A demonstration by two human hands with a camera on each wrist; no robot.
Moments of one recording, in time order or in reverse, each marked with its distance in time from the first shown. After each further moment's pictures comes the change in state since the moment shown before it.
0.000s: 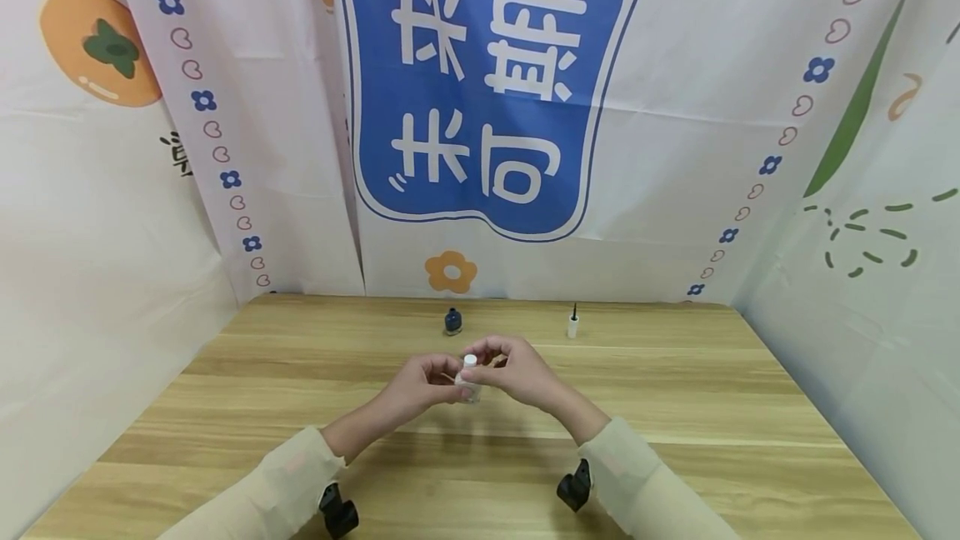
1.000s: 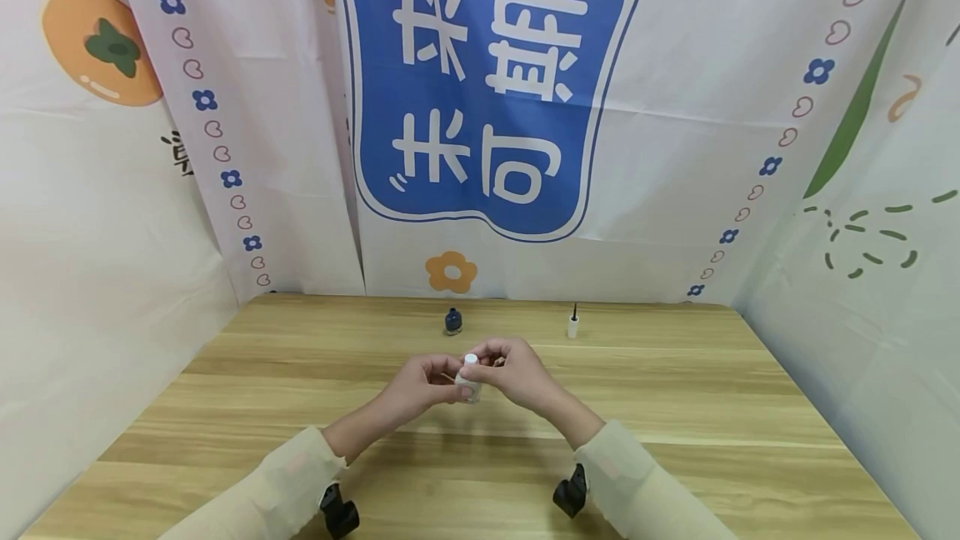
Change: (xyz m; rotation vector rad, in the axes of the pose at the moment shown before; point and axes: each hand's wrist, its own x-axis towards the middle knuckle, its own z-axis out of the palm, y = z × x) left_hand 0.001 -0.001 0.000 -0.004 0.012 -0.021; right_hand -0.007 -0.031 0.008 0.039 0.068 0.068
